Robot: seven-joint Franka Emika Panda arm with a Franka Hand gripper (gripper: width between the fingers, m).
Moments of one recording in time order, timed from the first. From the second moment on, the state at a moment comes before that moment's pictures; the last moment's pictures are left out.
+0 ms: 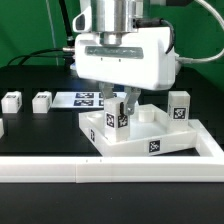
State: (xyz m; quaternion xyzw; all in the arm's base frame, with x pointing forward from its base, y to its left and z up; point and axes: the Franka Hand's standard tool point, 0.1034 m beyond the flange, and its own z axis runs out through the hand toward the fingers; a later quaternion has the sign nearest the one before) arm 0.581 0.009 0.073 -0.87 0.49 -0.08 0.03
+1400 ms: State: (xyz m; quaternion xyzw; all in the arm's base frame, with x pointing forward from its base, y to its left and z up) arm 0.582 -0.002 0.070 -0.91 0.41 -0.07 0.04
